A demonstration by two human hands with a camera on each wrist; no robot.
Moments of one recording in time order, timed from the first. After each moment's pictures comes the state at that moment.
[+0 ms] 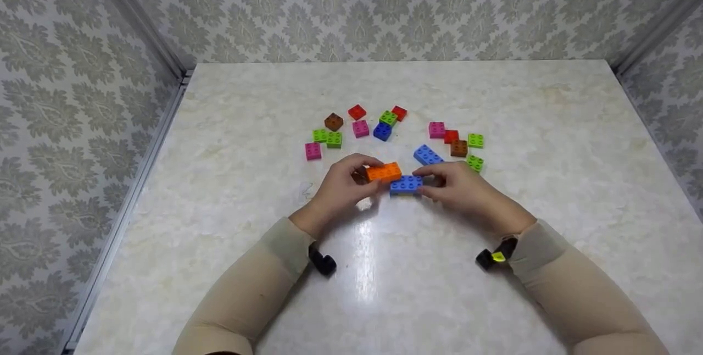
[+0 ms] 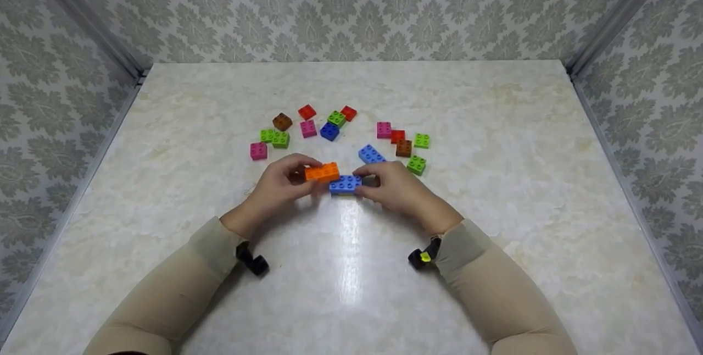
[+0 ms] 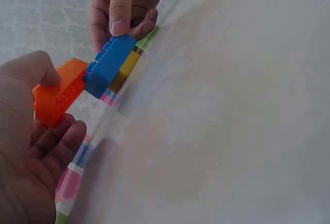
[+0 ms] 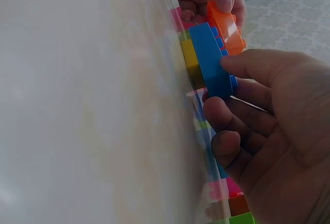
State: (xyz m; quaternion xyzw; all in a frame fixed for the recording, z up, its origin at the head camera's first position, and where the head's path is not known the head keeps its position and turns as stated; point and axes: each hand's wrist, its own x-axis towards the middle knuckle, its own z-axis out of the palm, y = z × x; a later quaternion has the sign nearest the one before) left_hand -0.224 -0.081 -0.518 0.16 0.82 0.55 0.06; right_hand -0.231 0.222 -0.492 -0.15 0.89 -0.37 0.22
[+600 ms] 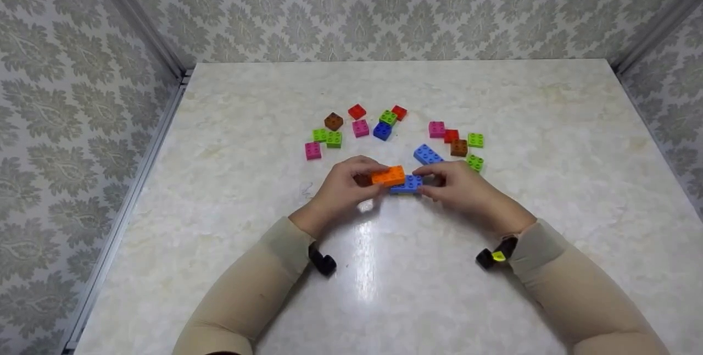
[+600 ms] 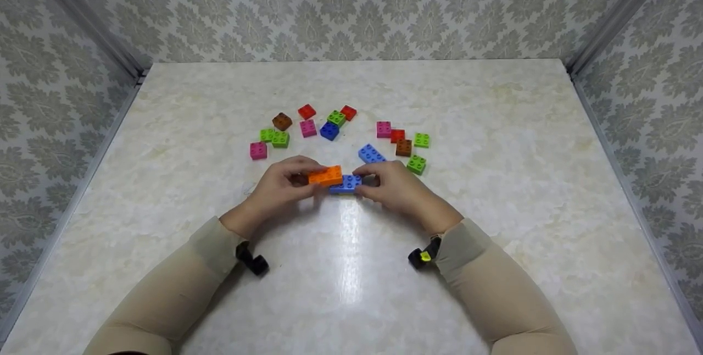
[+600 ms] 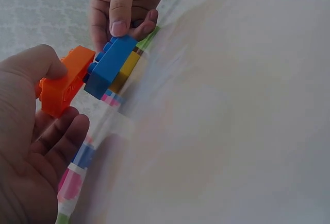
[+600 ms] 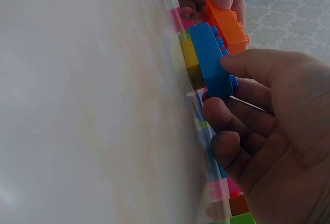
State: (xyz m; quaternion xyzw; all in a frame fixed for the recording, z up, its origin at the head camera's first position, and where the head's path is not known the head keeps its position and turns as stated) left_hand -0.223 -0.083 -0.518 0.21 0.80 0.56 0.08; right_hand -0.232 0.221 -0.492 -0.14 0.89 -0.37 0.23
